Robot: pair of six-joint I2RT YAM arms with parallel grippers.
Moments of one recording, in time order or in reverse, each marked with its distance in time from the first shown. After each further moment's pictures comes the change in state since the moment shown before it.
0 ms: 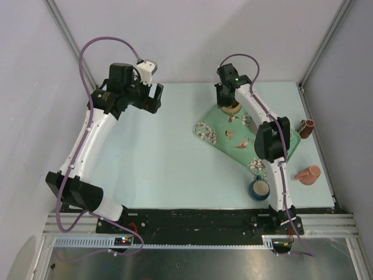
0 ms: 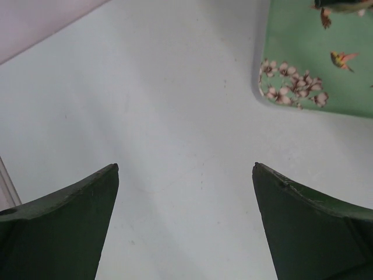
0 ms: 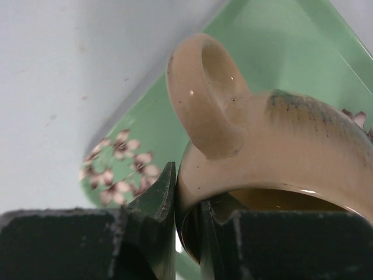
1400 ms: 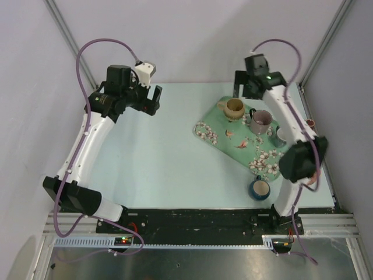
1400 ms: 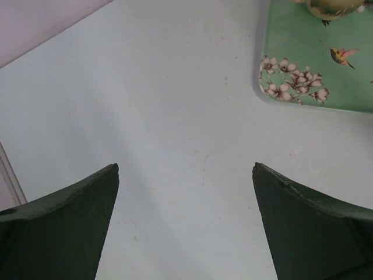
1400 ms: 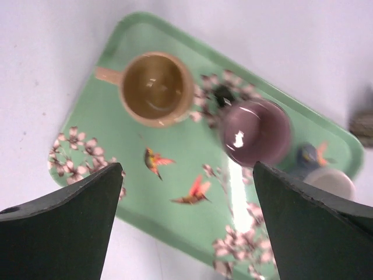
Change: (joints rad) left arm 0.000 -0.039 -0.045 -0.005 -0.008 0.019; right arm -0.083 -0.305 -0.156 -0.052 0.208 0.018
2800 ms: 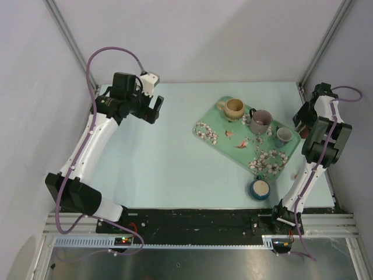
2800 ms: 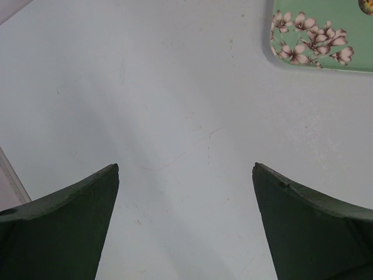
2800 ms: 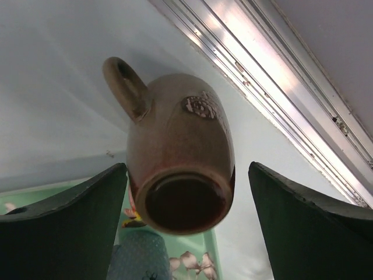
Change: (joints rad) left arm 0.000 -0.005 -0.105 -0.006 -0.013 0.060; right arm -0.686 0.219 -0.210 0.051 -0.056 0.102
